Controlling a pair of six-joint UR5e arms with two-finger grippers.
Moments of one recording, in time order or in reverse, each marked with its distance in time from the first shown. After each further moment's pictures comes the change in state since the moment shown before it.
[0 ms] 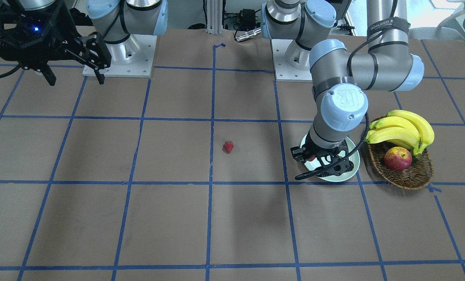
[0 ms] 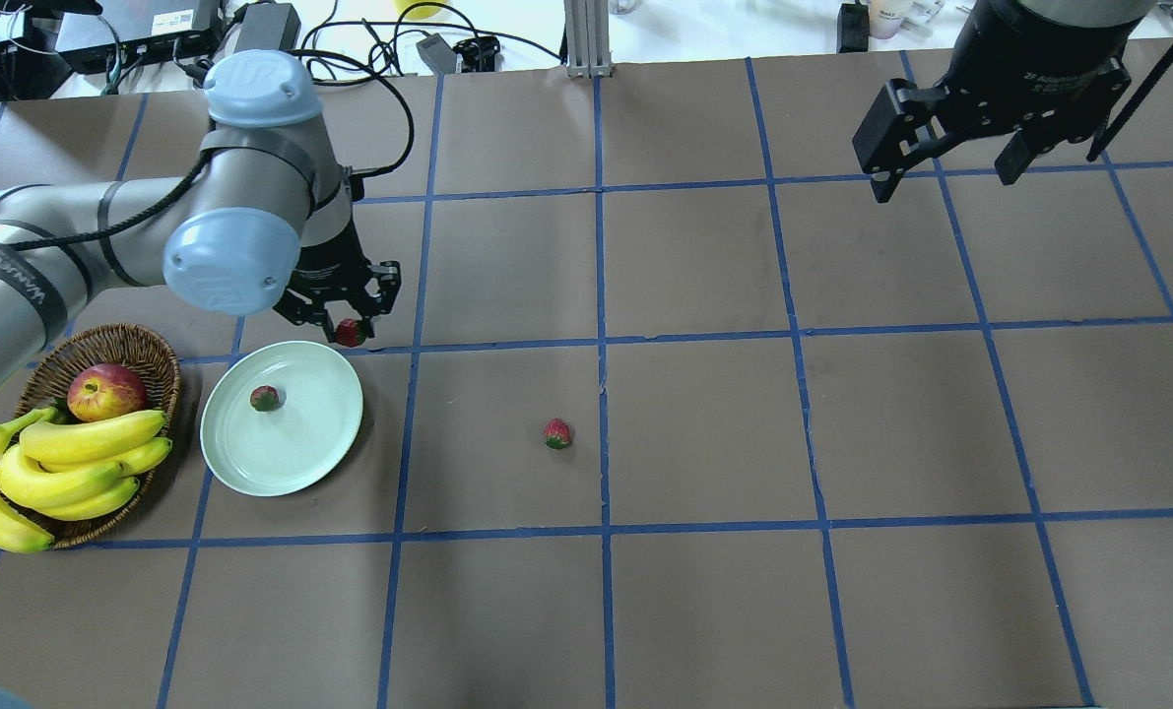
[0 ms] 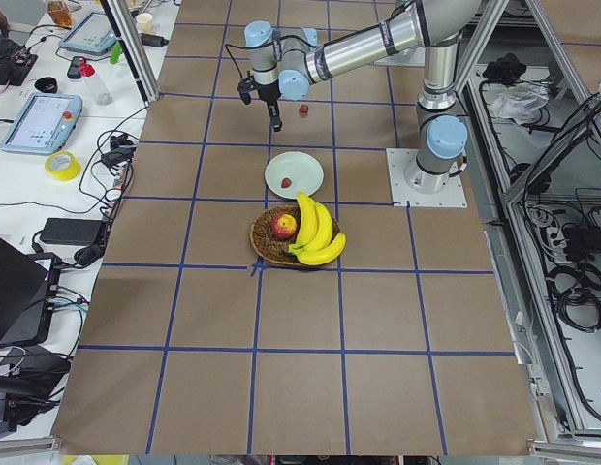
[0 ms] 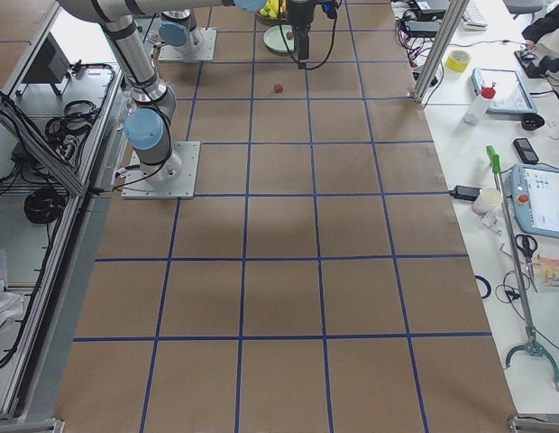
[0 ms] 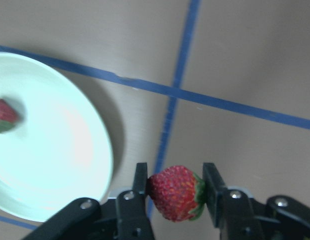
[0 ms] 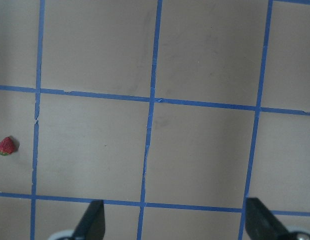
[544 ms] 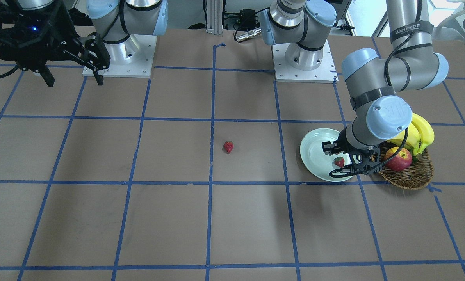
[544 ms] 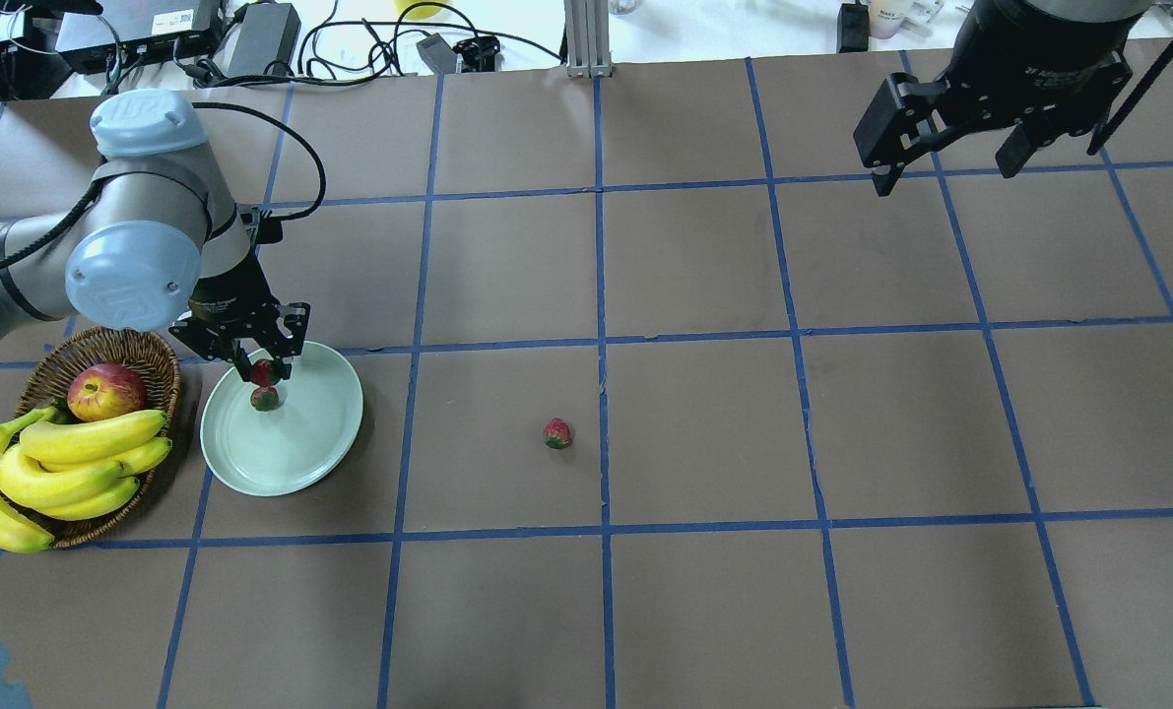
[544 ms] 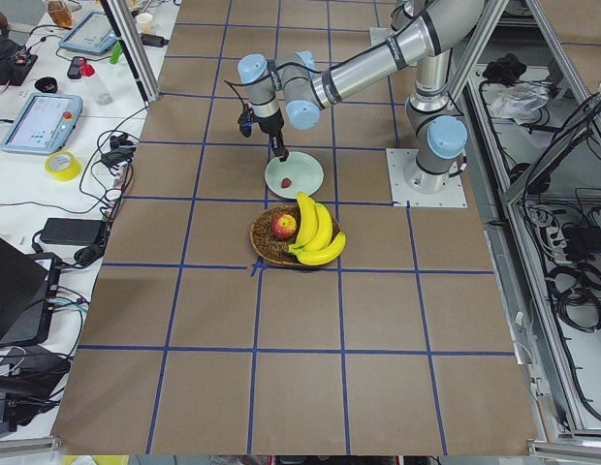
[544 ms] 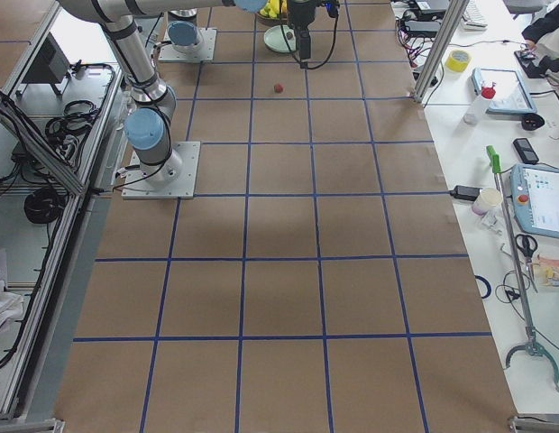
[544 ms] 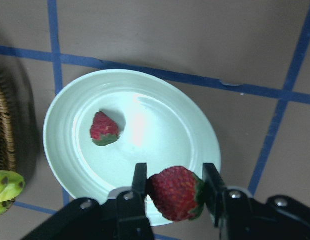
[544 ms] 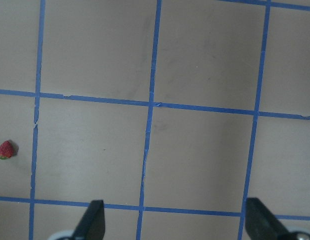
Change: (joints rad) left arm 0.148 0.004 -0.083 -0.014 0.012 0.211; right arm 0.000 0.000 0.000 -0.011 0.000 -0.002
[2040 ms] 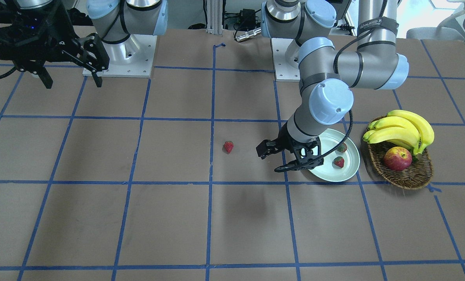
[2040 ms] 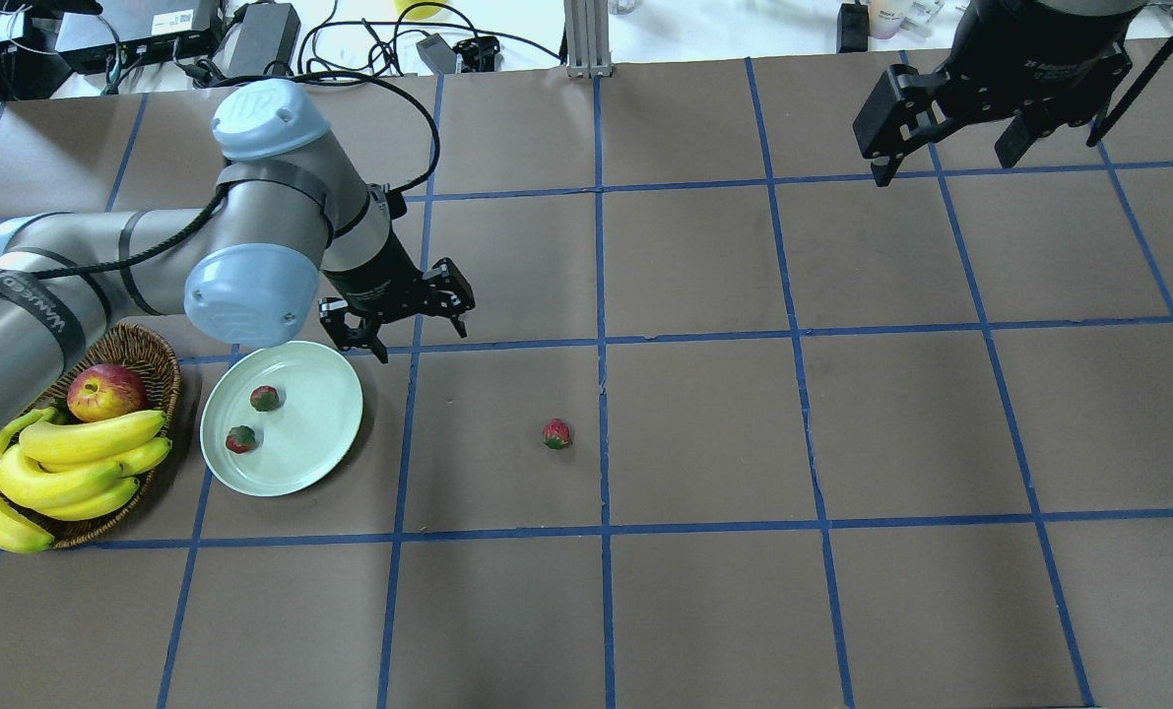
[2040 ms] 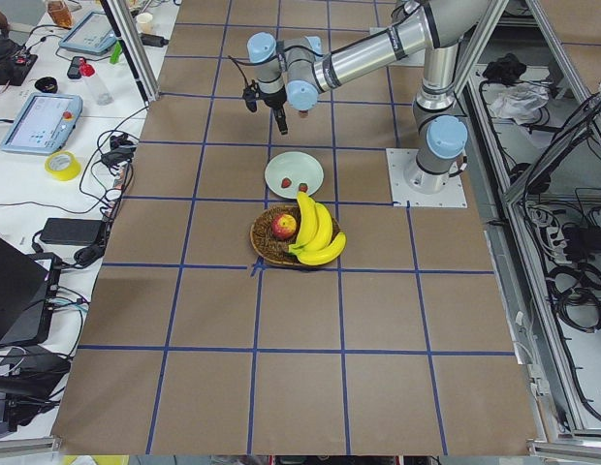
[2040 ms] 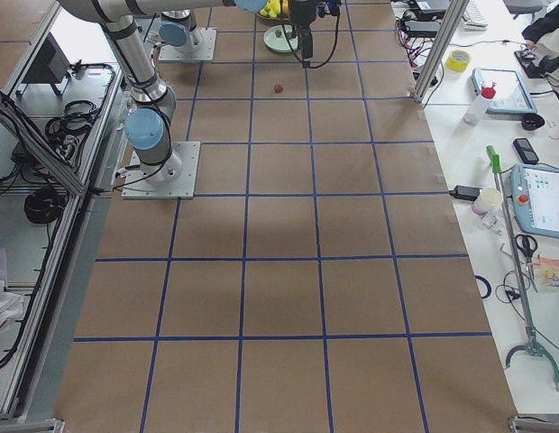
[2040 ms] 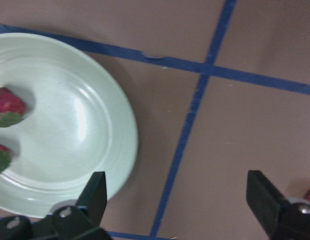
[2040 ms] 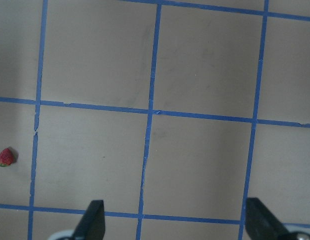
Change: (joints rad) left arm -0.266 0.000 0.023 0.102 -0.310 -0.412; right arm 0.000 0.002 0.000 -0.029 0.001 -0.002
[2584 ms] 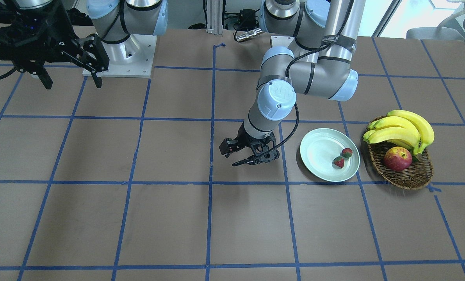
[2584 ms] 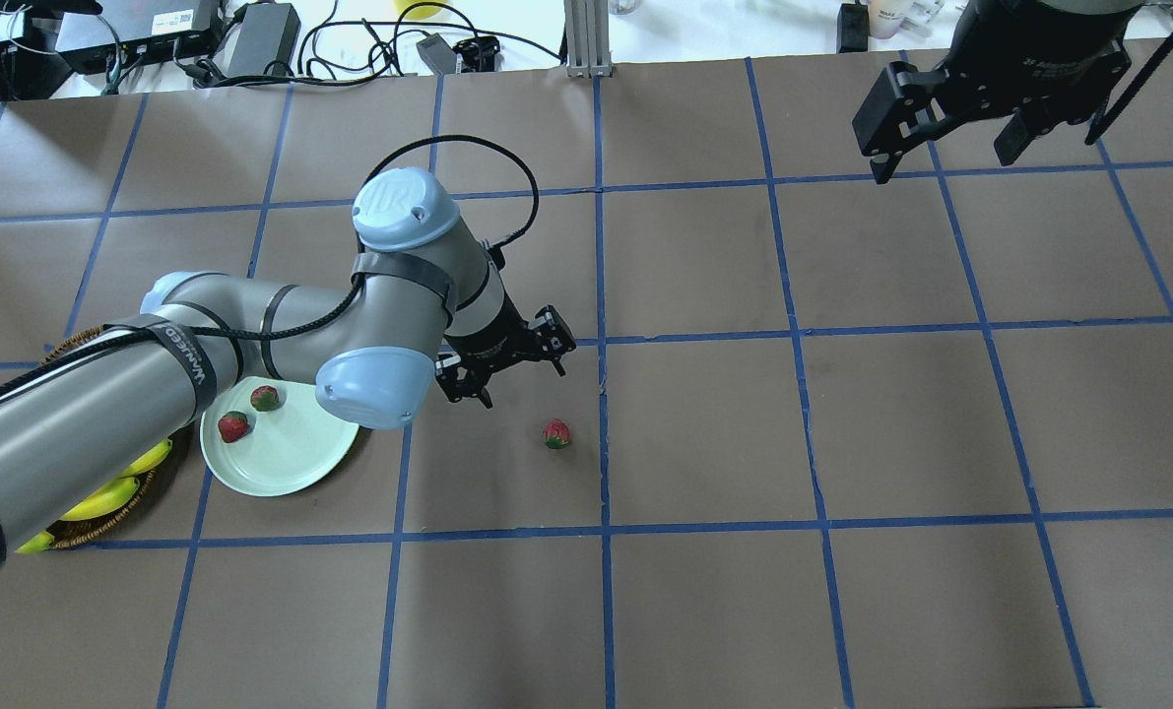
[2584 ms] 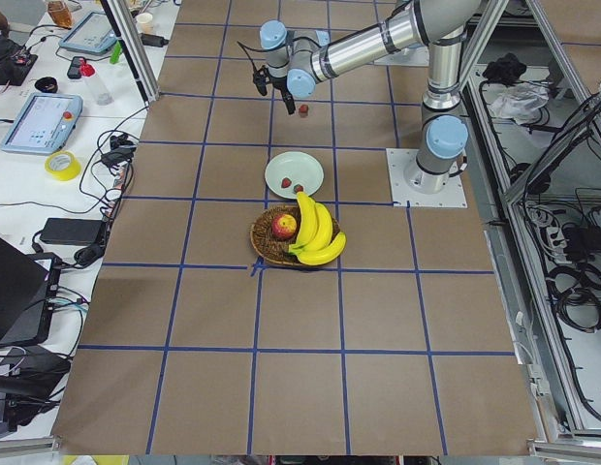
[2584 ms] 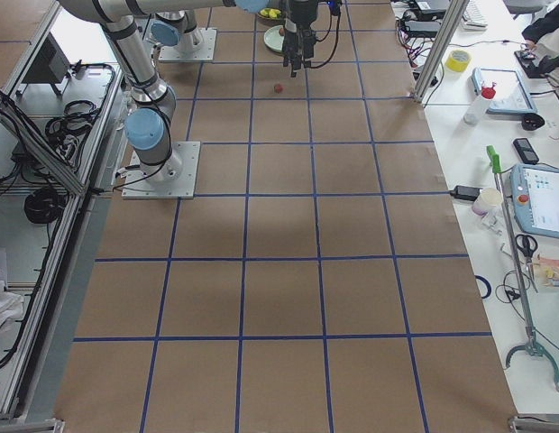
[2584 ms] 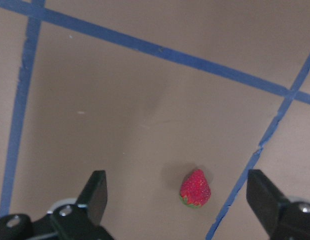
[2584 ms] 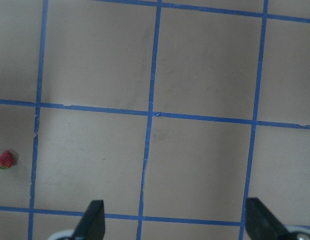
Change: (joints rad) left arm -0.152 -0.071 -0.117 0.266 -0.043 -0.219; right arm 0.000 0.001 0.000 -0.005 0.001 0.003
